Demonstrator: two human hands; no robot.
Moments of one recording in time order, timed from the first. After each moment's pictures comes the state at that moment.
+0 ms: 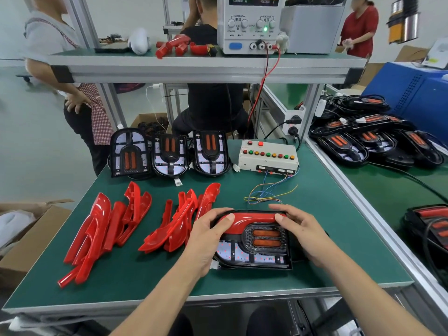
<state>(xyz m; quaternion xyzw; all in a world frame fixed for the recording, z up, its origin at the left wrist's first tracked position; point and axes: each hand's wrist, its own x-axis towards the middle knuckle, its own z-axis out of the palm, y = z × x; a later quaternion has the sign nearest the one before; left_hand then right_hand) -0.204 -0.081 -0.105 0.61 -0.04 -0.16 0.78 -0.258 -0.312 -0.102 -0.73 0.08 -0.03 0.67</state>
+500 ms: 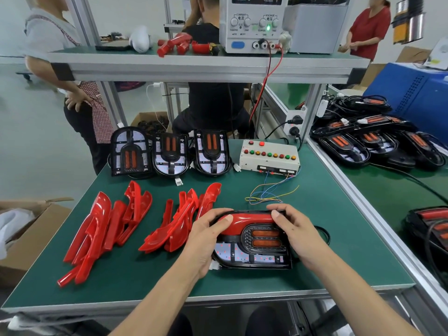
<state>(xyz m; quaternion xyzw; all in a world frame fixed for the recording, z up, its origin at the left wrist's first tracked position) -0.203 -0.076 -0.103 0.59 -0.02 -0.19 0.78 -0.252 -0.290 -0.104 -0.71 0.13 -0.05 0.69</state>
